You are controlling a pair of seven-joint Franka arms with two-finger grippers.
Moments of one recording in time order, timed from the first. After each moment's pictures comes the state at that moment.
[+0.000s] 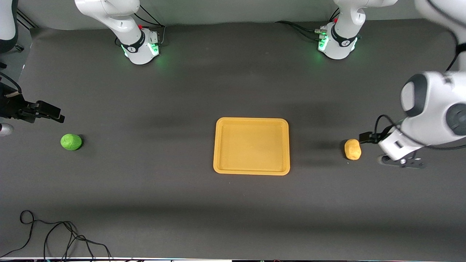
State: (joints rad) left arm -0.08 0.33 0.03 -1.81 -0.01 1.99 0.09; right arm 0.00 0.08 -0.07 -1.56 0.02 1.59 -0.01
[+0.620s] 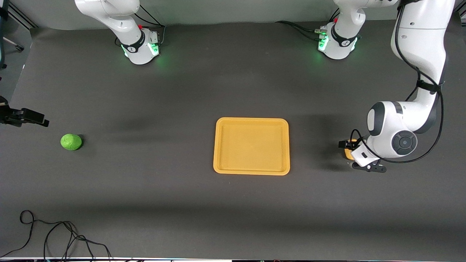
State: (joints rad) left arm -0.09 0.51 0.03 -1.91 -0.01 2.18 0.12; right arm -0.01 0.09 -0.29 -1.71 0.02 1.73 -0.26
